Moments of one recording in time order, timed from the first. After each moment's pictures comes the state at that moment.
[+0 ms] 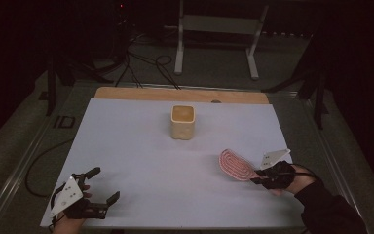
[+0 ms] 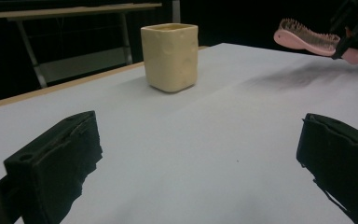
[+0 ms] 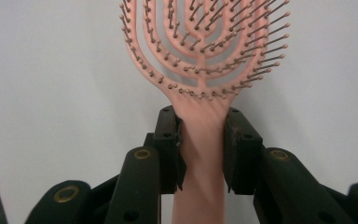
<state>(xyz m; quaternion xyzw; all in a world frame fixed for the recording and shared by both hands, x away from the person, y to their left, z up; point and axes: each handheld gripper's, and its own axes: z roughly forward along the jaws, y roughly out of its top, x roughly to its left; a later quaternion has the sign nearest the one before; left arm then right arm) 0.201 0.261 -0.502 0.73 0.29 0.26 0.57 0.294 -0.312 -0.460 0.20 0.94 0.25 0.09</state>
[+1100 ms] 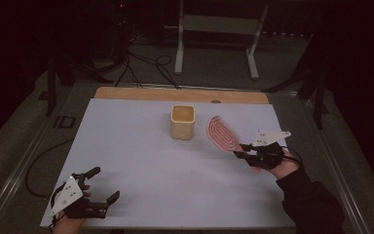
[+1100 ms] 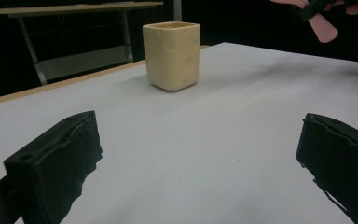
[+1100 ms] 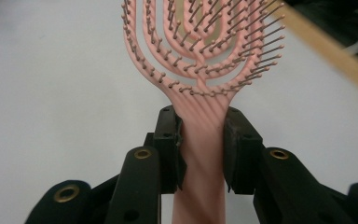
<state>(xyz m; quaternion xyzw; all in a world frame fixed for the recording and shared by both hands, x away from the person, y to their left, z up) 0.202 0.261 -0.503 0.72 0.29 0.25 0.57 0.322 -0.269 -0.415 0.23 0.88 0.39 0.17</state>
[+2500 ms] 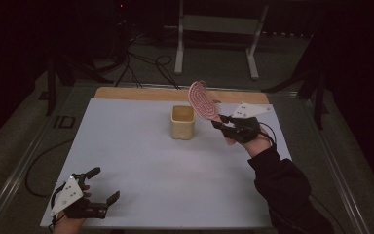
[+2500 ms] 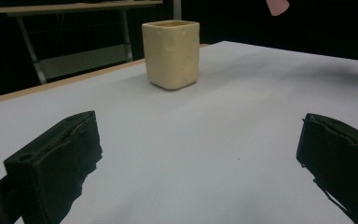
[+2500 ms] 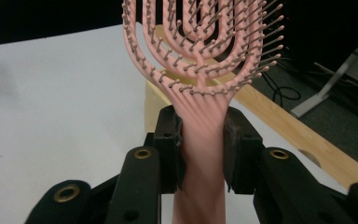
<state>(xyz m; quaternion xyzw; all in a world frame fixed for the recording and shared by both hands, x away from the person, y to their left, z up) 0.202 0.261 -0.503 0.73 0.30 0.25 0.57 0.371 -0.206 -0.382 0.25 0.82 0.47 0.22</state>
